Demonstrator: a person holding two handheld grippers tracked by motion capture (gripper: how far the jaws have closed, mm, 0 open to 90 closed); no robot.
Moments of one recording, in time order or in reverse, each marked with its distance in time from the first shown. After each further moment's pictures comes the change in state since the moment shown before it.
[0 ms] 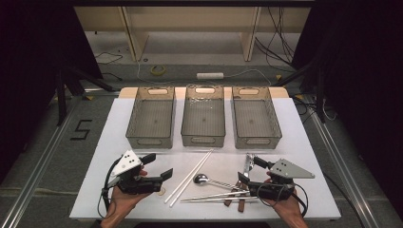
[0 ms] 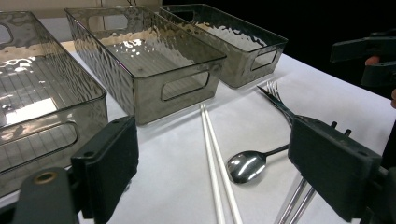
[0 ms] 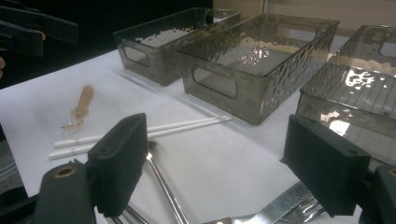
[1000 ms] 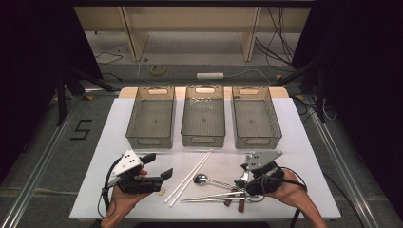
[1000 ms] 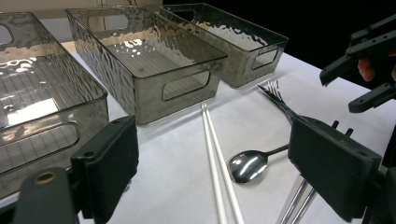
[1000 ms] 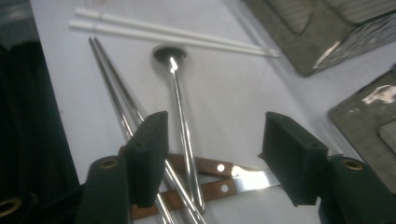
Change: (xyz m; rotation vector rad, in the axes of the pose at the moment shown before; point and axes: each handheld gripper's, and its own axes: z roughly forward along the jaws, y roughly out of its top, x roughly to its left) left arm 0.001 0.000 0.001 0.003 0.003 0.009; right arm 0.002 0.034 0.030 0.503 0.190 -0.352
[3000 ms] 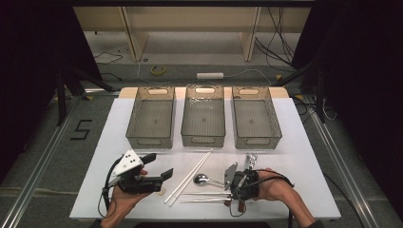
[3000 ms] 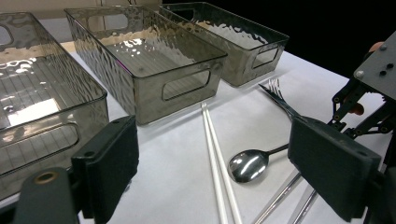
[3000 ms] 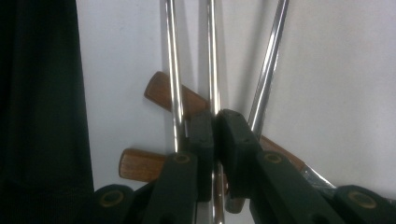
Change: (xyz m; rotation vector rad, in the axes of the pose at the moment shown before) left arm 0.000 0.000 0.001 0.004 -0.001 0.005; right arm 0.017 0.013 0.059 0.408 0.186 -0.351
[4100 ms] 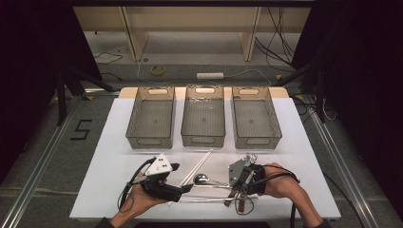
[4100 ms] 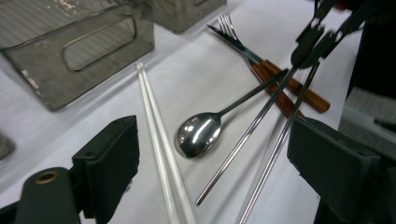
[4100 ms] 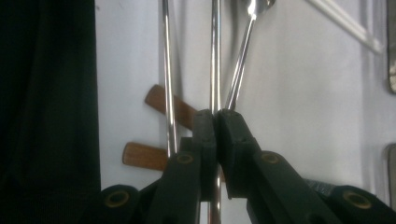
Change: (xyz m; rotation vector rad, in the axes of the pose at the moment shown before) left arm -0.037 0.001 0.049 0.266 -0.167 0.175; right arm 0.001 0.000 -0.038 -0.084 -0.056 -0.038
